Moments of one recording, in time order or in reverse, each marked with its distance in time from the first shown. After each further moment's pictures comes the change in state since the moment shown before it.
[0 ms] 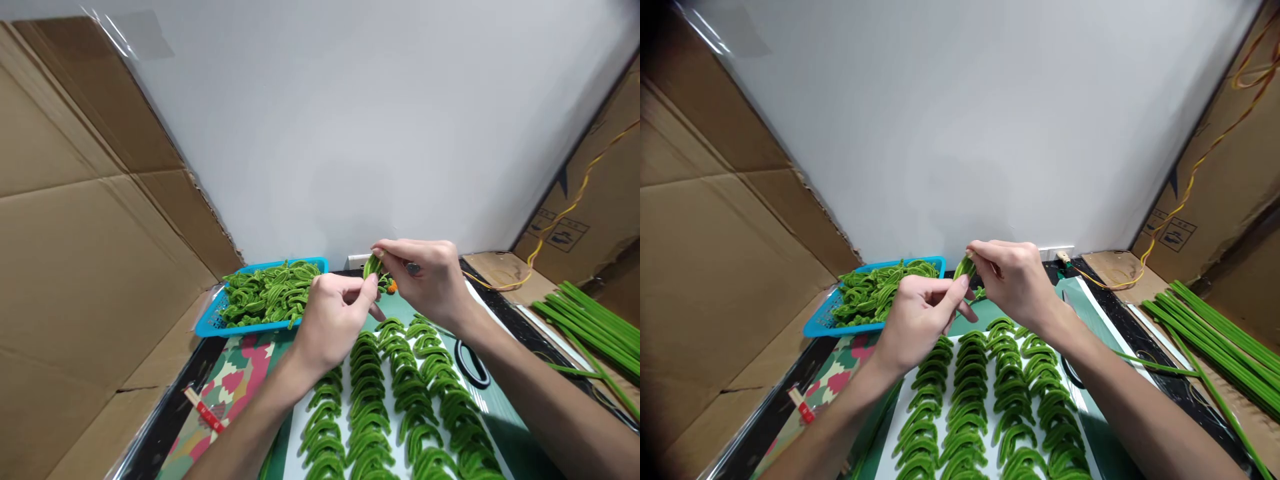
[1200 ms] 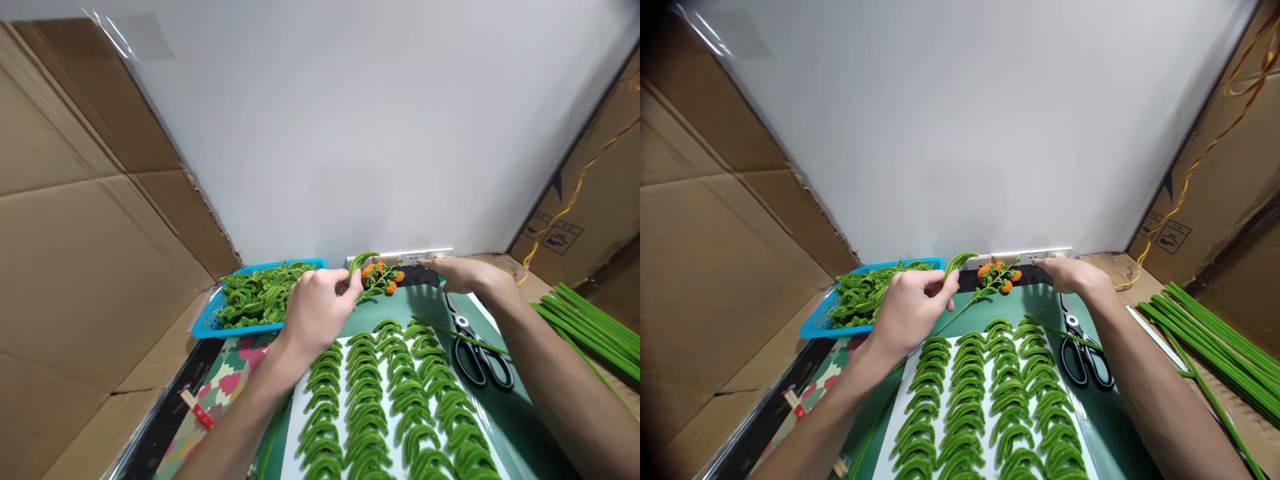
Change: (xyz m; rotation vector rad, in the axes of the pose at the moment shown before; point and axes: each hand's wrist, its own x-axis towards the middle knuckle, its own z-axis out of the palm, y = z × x) left_hand 0.011 -0.013 -0.010 0.485 0.122 0.047; right_hand -0.020 0.138 -0.042 -0.535 -0.842 0.477
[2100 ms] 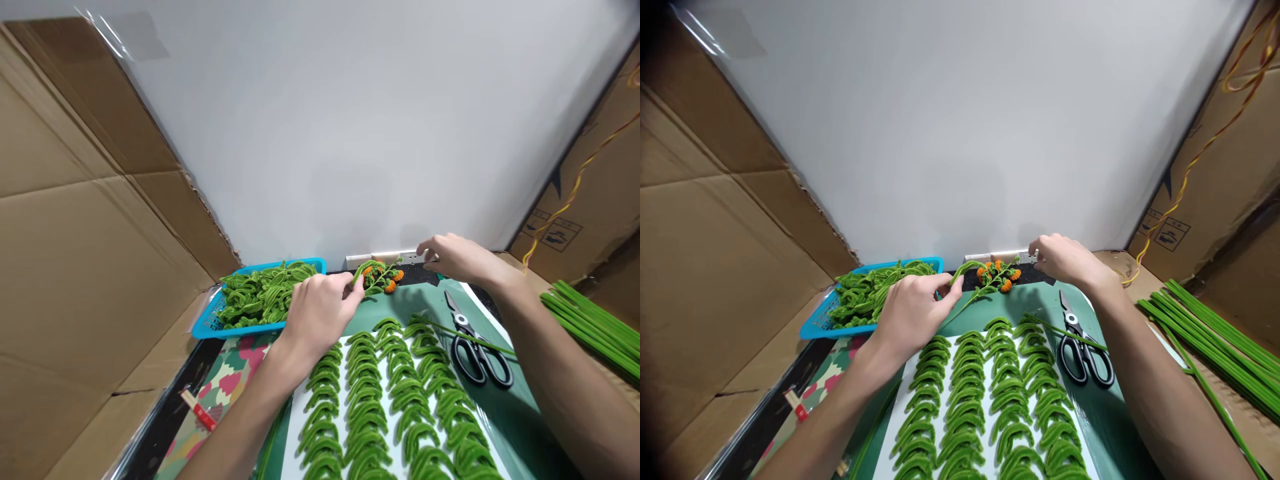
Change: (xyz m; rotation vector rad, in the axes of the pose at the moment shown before) left_hand -0.001 -0.007 0.009 0.361 -0.012 0.114; right_hand -0.007 -0.014 -0.026 0.007 0.075 -0.054
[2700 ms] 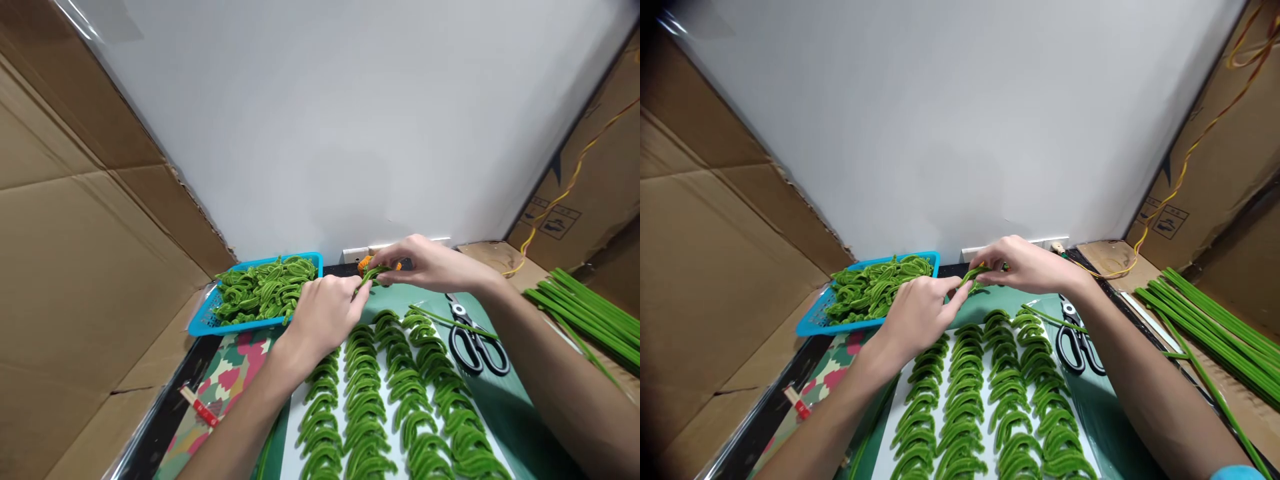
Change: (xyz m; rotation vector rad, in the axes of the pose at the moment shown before) left_hand -0.001 0.004 0.010 0.018 -0.178 0.114; right_hand -0.017 -0.073 -0.023 0.598 -0.042 -0.539
